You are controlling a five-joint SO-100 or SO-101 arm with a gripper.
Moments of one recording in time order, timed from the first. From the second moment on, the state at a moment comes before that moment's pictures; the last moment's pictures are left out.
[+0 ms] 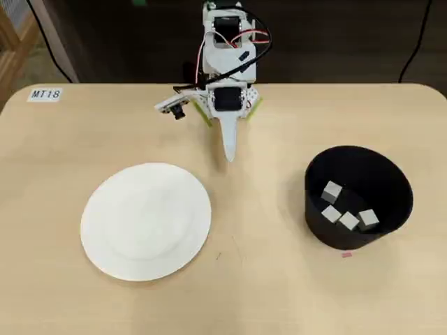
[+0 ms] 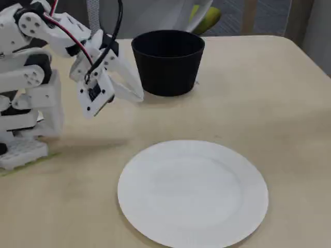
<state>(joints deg) -1.8 186.2 163.0 63.5 -2.4</state>
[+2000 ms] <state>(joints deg) -3.9 186.3 170.5 63.6 -2.5</state>
